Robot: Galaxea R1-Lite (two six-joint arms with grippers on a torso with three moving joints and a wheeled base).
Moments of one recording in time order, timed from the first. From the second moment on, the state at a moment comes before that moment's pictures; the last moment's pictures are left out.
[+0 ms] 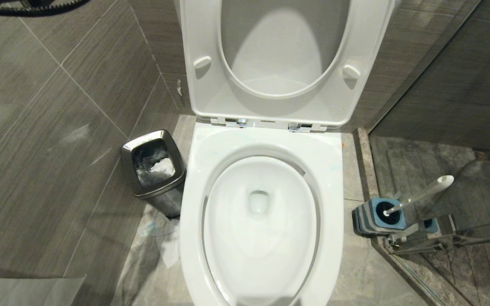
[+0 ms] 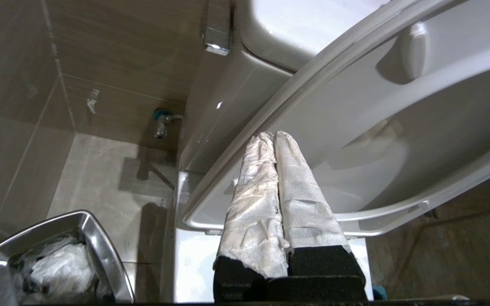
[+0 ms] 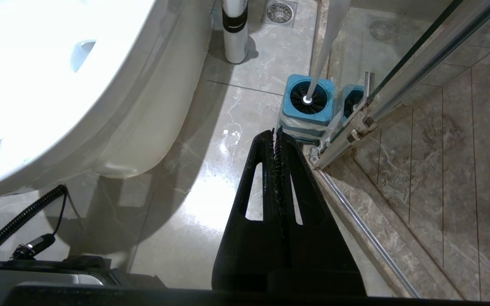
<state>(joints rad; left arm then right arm) -0.43 1.53 -1.77 0.03 0.10 -0.25 0.01 0.00 0.00 0.00 0.00 0.00</state>
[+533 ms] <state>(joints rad) -0.19 1.71 -1.77 -0.31 -0.18 -0.19 0.01 0.00 0.00 0.00 0.00 0.00</state>
